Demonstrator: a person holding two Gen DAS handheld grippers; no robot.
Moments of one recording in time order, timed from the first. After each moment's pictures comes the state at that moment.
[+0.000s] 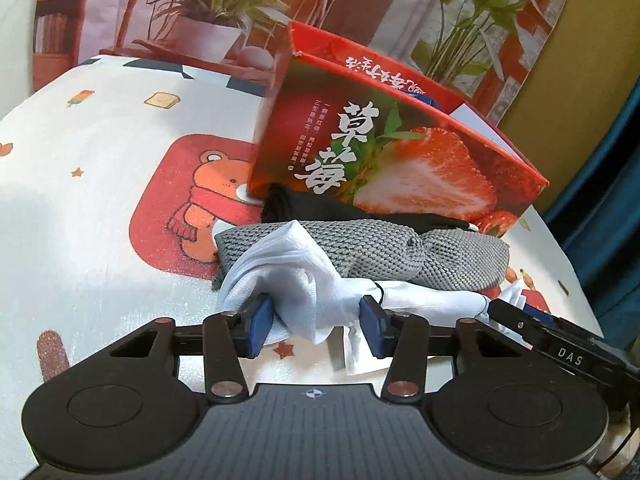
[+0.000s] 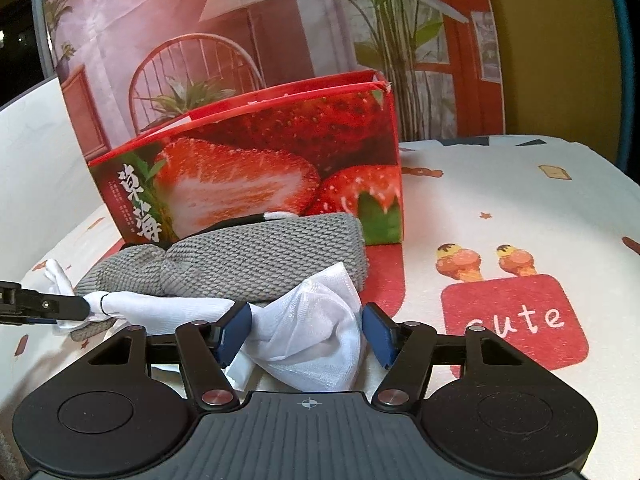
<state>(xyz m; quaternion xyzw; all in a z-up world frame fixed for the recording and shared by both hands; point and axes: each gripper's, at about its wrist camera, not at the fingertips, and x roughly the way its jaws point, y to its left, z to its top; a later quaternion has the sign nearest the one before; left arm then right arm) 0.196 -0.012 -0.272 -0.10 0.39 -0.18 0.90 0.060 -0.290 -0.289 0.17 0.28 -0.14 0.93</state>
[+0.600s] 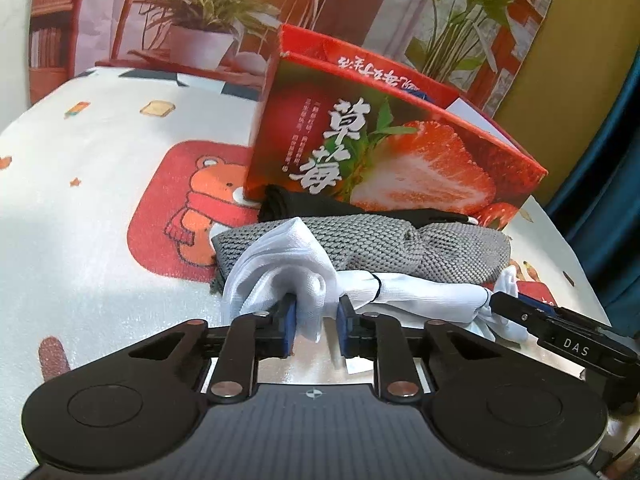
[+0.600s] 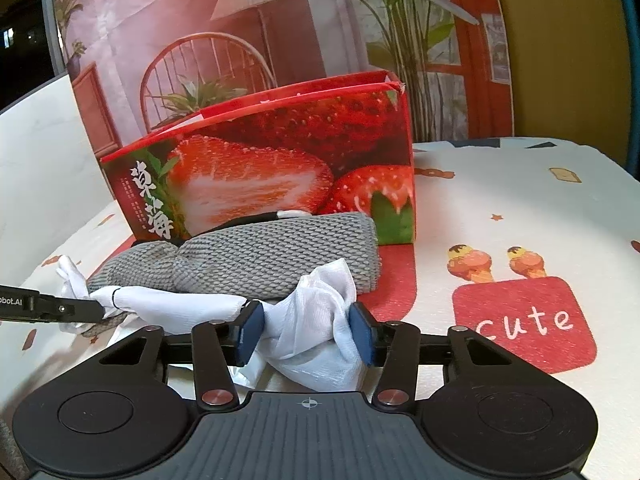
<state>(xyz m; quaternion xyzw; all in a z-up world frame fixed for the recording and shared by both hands) 0.193 -0.014 -0.271 -0.08 0.38 -0.19 0.90 0.059 -0.287 -0.289 0.17 0.28 -0.12 0.94</state>
